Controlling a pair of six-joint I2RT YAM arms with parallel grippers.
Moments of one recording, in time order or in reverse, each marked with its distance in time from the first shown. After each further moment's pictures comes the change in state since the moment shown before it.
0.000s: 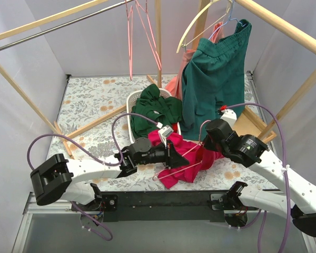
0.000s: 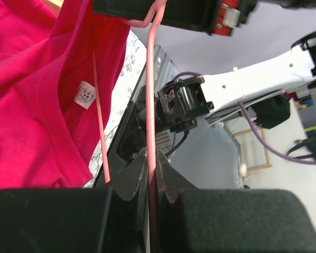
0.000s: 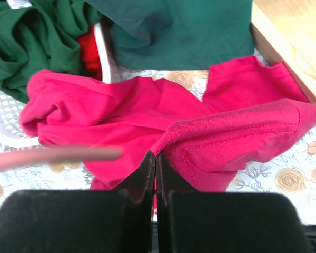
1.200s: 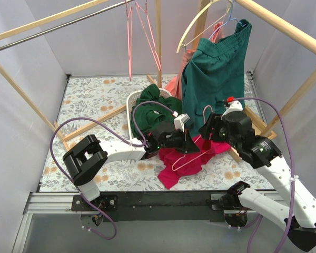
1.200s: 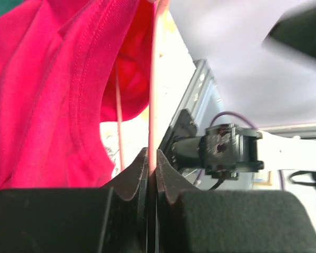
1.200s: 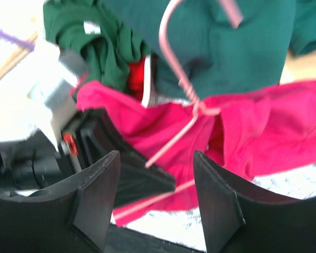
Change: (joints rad) left arm 0.083 0.416 0.346 -0.128 0.033 -0.066; right arm -0.218 -0.105 -0.024 0.204 -0.297 -0.304
